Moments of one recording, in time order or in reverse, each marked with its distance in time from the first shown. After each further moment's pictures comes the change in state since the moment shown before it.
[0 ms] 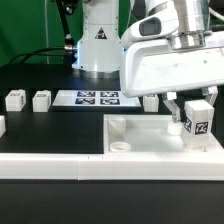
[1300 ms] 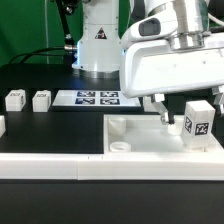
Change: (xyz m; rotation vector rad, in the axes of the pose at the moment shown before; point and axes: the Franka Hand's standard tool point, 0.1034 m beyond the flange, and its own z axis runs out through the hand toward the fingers) arm -0.001 0.000 0.000 -0.002 0.010 -0.001
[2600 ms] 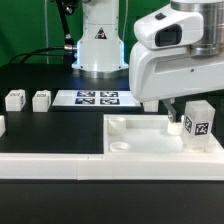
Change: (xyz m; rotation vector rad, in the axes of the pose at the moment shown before) arm 0.018 -0.003 -0.001 0.067 -0.546 0.100
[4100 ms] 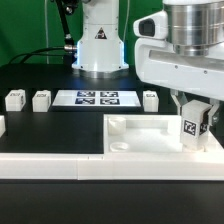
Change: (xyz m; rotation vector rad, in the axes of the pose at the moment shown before) arm -0.001 0.004 0.003 0.054 0.041 1.105
